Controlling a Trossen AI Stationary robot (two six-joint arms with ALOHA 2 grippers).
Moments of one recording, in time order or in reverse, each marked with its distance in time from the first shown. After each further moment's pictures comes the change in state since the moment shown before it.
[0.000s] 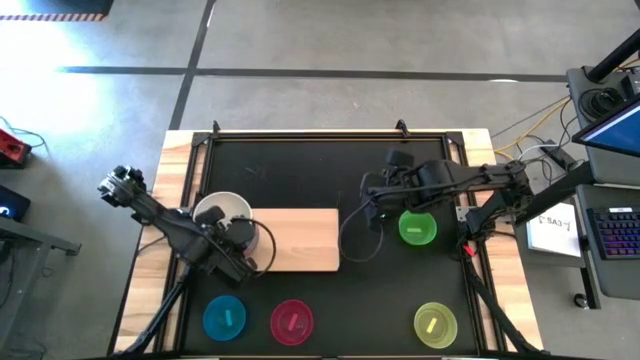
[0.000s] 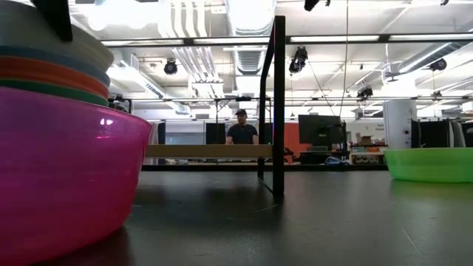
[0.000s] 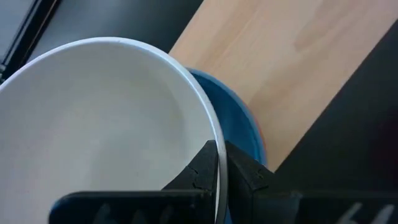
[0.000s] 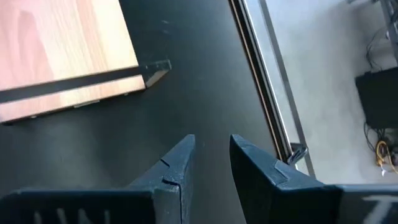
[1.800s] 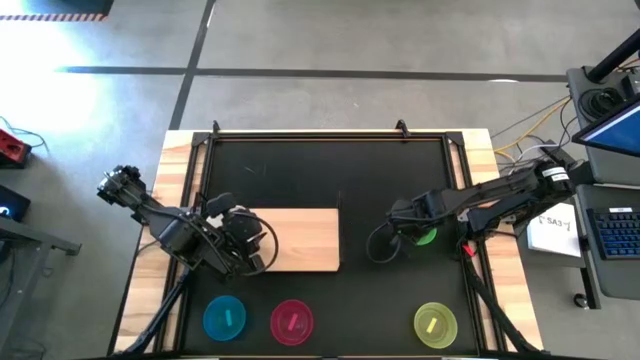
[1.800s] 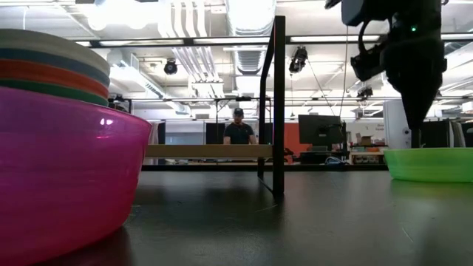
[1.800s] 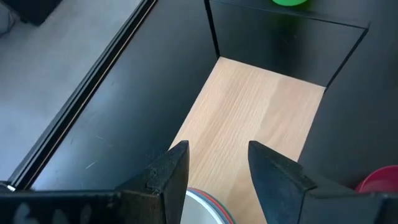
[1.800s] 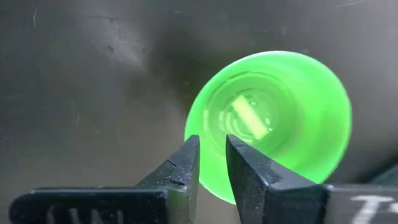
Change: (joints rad) left arm 0.001 -0.004 0.207 0.106 -0.297 0.285; right arm -0.044 -0.352 -1.088 0.493 -0.505 0.496
